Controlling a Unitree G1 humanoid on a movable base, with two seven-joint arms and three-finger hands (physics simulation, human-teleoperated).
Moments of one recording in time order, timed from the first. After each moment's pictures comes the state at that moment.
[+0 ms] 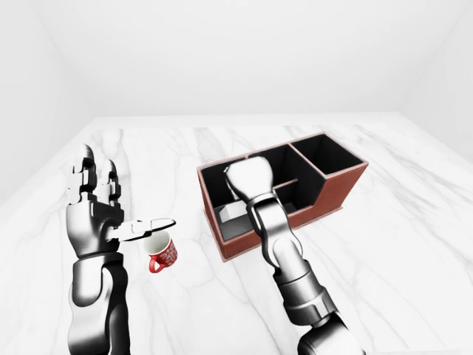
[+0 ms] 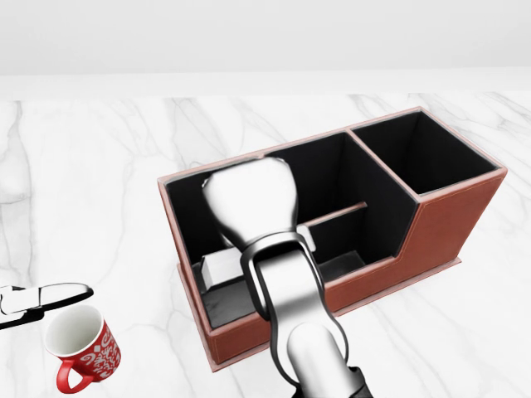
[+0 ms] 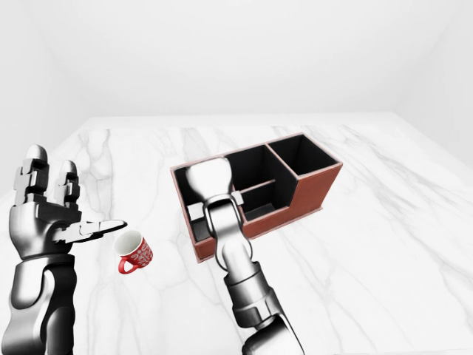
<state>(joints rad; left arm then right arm) 0.01 0.09 0.32 -0.47 -0.26 0.09 -0.03 -0.49 0.21 0.24 0.09 -1.77 0.09 0.26</state>
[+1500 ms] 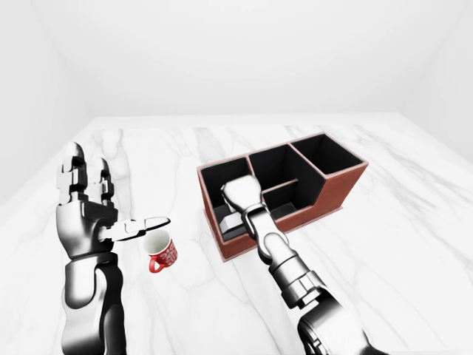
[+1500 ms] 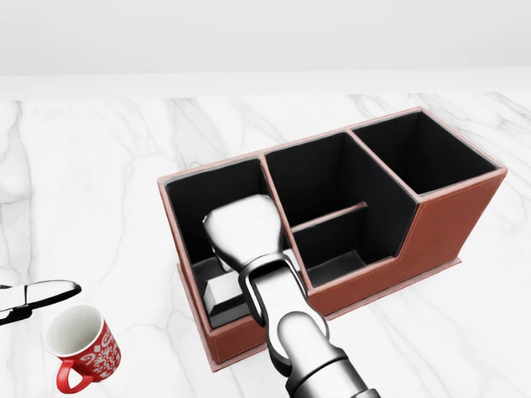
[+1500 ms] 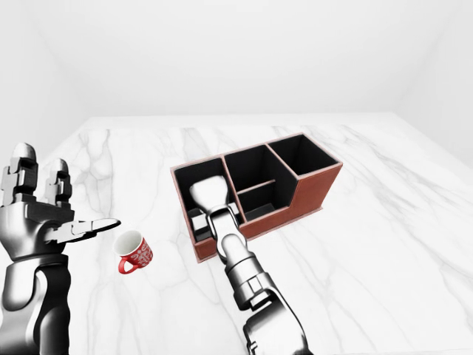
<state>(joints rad) 0.01 0.10 0.35 -0.49 -0.28 0.09 -0.02 -0.62 0.17 0.22 0.64 -1.63 0.09 -0.09</state>
